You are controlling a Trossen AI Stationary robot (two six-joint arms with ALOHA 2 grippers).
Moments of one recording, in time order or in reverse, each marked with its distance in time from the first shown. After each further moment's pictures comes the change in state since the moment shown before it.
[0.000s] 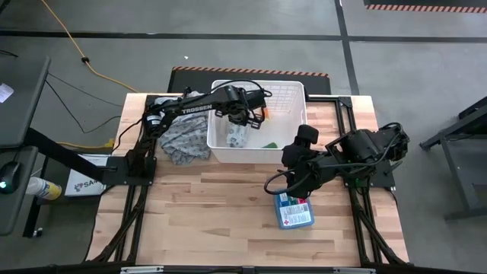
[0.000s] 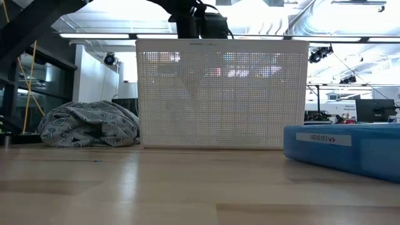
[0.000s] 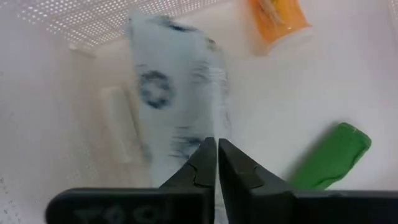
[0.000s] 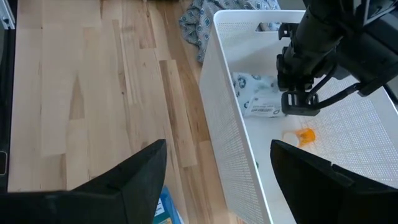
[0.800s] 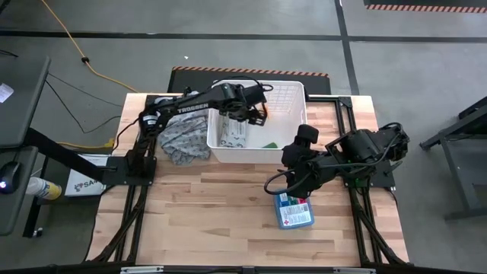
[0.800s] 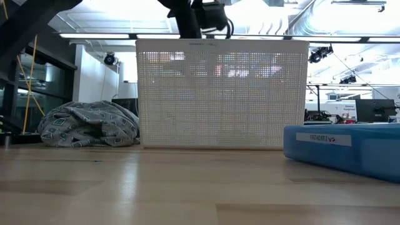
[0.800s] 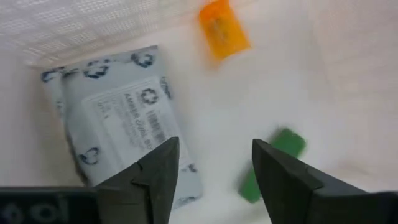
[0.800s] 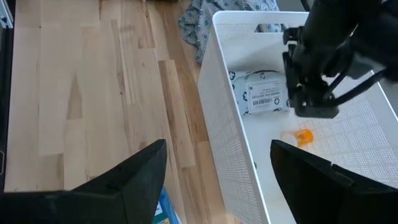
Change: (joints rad) left arm 0.001 -0.043 0.002 0.102 0.064 0.001; right arm 0.000 0.000 0.000 0.000 0.005 -0.008
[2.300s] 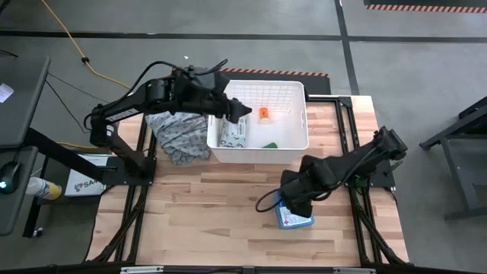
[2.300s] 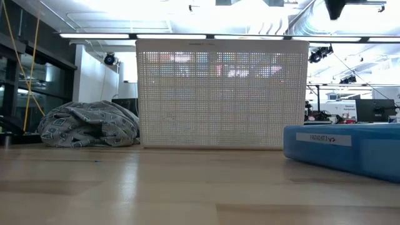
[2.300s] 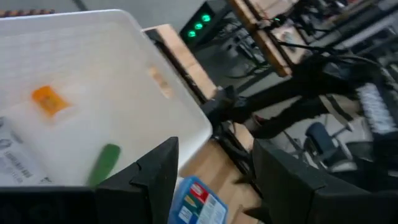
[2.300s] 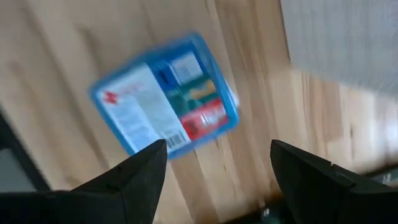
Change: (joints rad) left arm -0.206 -0.492 0.000 0.221 0.061 0.039; right arm 0.004 -0.036 -0.555 -0.001 -0.416 0.288
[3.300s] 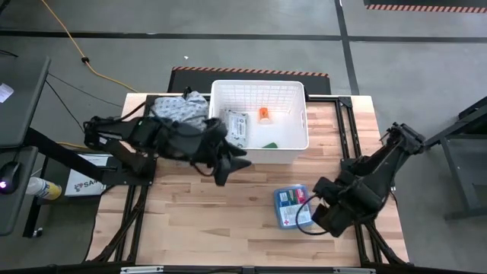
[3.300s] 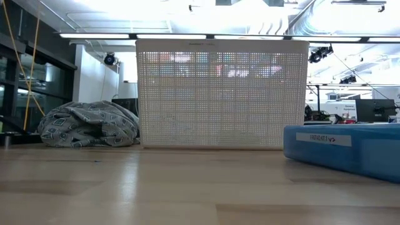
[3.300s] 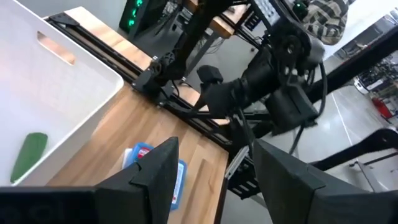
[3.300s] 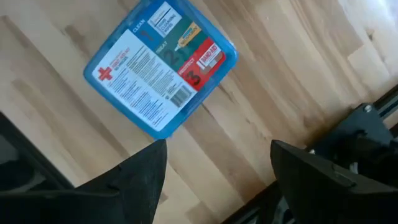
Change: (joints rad) left arm -0.431 -0.001 0.000 0.076 -0.213 0.070; right arm 0.336 -0.188 -0.232 0.000 0.095 0.704
